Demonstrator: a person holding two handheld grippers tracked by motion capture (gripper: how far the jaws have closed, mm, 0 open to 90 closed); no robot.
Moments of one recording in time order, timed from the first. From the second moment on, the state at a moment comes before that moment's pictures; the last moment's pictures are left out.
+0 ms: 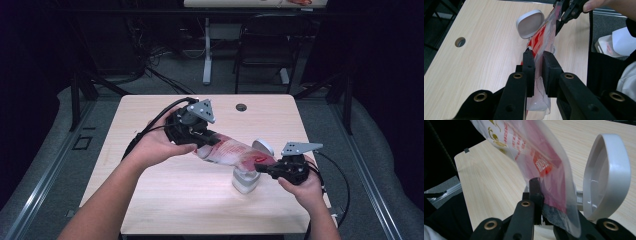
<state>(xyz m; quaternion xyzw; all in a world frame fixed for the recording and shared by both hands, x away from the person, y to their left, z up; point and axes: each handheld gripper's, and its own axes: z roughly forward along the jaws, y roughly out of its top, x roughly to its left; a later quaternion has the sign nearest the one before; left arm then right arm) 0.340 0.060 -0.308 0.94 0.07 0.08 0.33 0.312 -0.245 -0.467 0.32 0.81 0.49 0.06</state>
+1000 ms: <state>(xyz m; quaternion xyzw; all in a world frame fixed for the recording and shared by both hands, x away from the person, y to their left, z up) 0.339 0.051 -0.305 0.94 0.06 0.08 0.34 0.310 -0.253 -0.463 0.33 0.80 0.49 0.09</state>
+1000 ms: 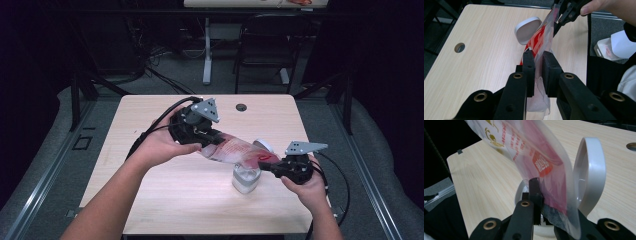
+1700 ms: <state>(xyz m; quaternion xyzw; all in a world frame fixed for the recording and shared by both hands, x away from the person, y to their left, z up) 0.338 0.056 -0.303 0.93 0.07 0.09 0.34 0.312 -0.244 -0.466 0.32 0.81 0.49 0.08</state>
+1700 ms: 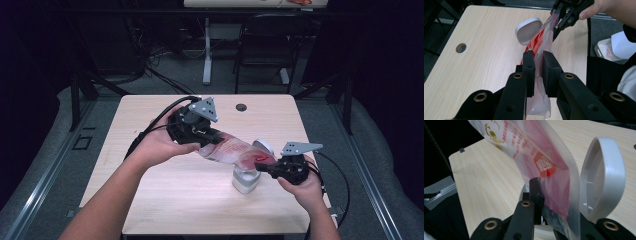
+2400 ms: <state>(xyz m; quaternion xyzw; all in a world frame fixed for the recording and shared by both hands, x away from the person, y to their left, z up) 0.344 0.091 -0.327 0.92 0.11 0.07 0.36 0.309 -0.236 -0.459 0.31 0.81 0.48 0.10</state>
